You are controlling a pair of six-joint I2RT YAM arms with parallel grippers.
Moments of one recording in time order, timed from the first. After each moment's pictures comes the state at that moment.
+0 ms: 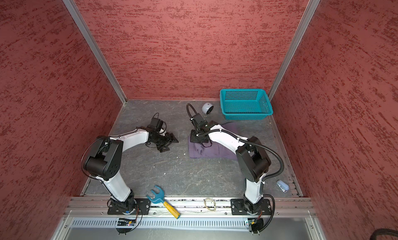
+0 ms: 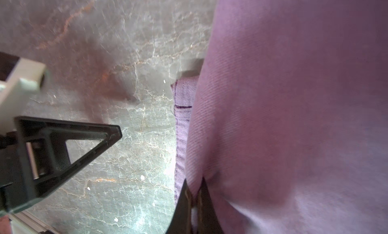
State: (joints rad) left arm -0.30 1.76 1.02 -0.46 0.46 -0.84; right arm 0.68 1.85 1.40 -0.64 -0.11 0.70
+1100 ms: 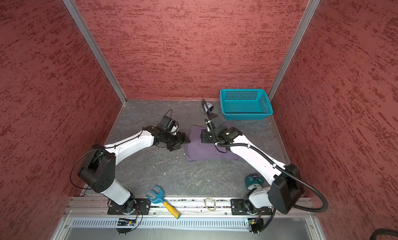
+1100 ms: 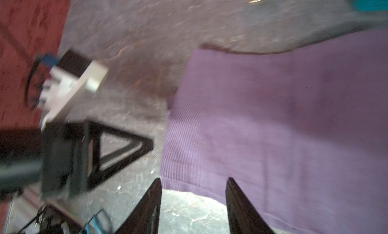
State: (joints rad) left arm -0.60 1.62 1.12 -0.55 0.38 -0.88; right arm 0.54 1.36 1.15 -0.66 -0.02 0.57
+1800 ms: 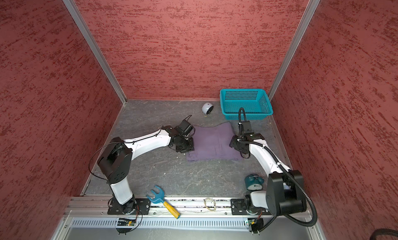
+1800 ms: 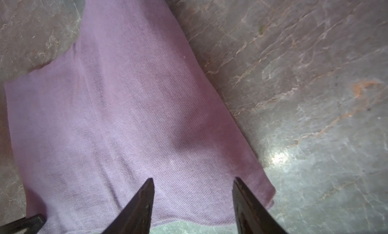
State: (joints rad) left arm -0.73 1.82 1.31 -0.70 0.18 -0.85; right arm 0.12 1.33 0.88 -0.68 -0.11 0.57
